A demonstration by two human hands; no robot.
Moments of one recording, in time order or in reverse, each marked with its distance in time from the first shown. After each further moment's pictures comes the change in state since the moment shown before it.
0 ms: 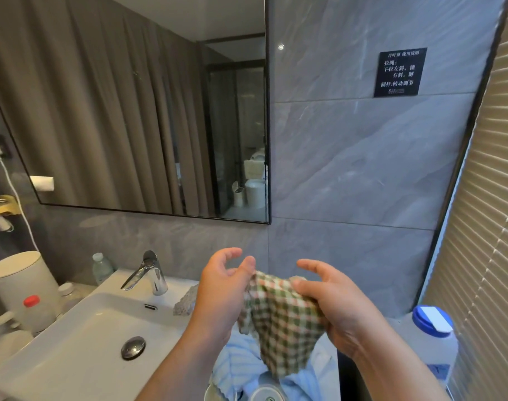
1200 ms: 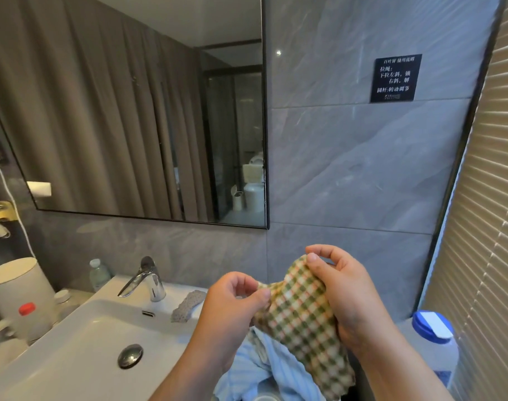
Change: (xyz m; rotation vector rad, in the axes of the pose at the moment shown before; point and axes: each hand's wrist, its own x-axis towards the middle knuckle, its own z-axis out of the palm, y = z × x) left_hand -0.011 -0.014 0.003 -0.043 -0.130 0.038; right_hand 0.001 -0.015 -0.002 -0.013 0.195 -0.278
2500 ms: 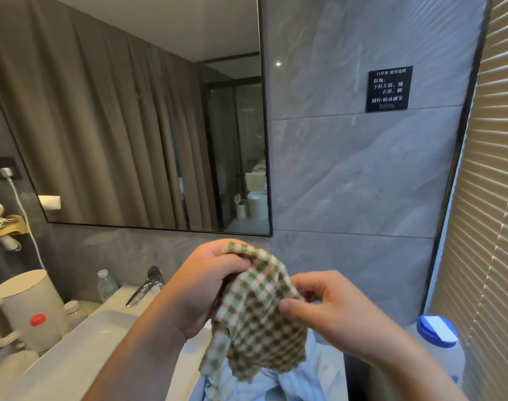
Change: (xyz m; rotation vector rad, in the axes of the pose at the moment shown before) left_hand -0.013 0.093 -0.032 -0.032 -0.244 0.064; right_hand -0.028 -0.030 -0.003 -0.580 -0.557 -0.201
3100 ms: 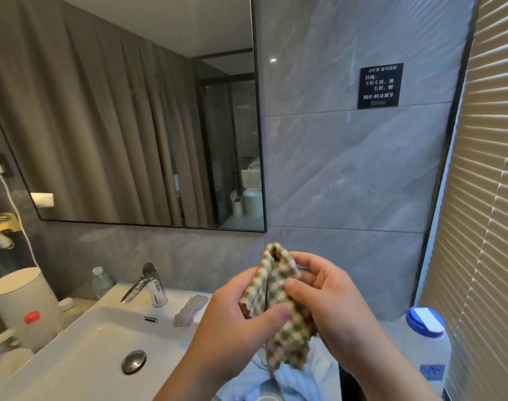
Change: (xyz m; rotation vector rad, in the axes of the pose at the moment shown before) left_hand -0.034 -0.044 0.036 0.183 -0.079 0.250; right_hand -0.010 -0.003 0.016 0.547 0.271 0.085
